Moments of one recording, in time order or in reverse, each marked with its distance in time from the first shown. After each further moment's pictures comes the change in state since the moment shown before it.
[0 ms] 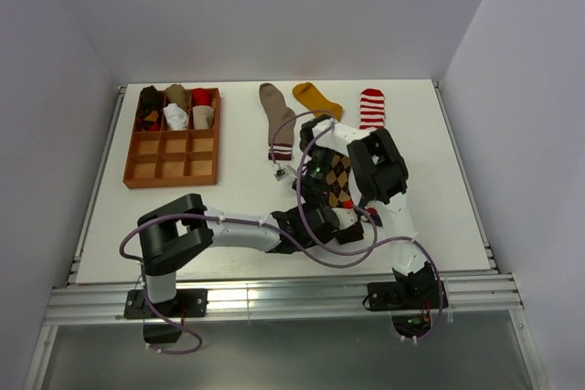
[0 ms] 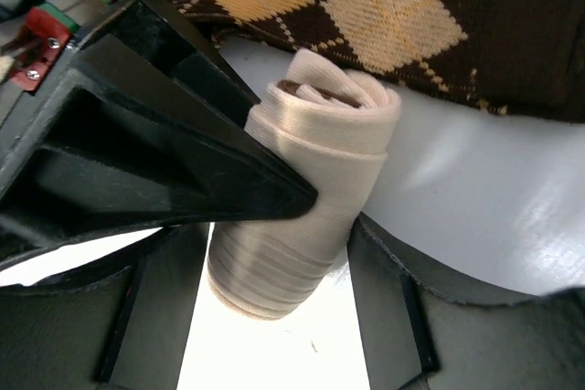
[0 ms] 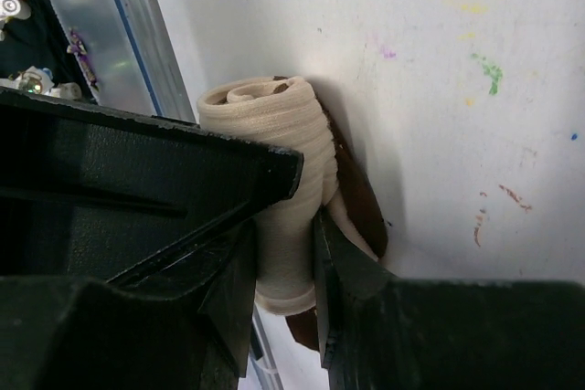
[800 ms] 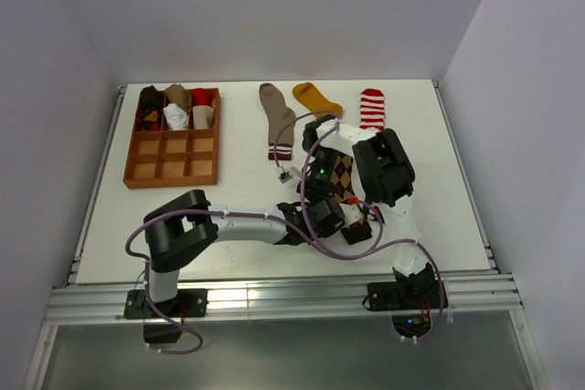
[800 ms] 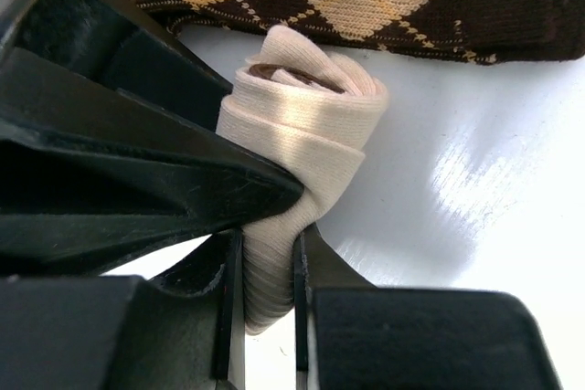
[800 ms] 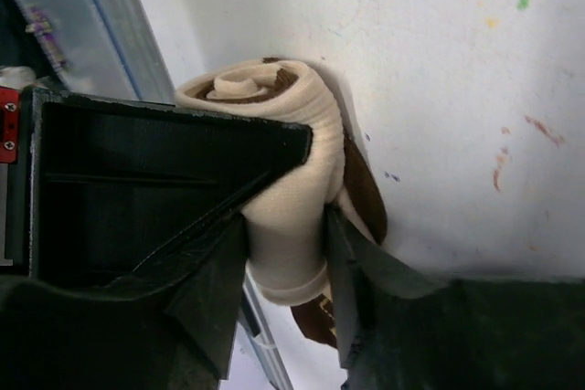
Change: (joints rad) left arm 0.036 0.056 0.128 -0.168 0.187 -0.053; right arm -0.009 -0.048 -0.052 0.003 0.082 0.005
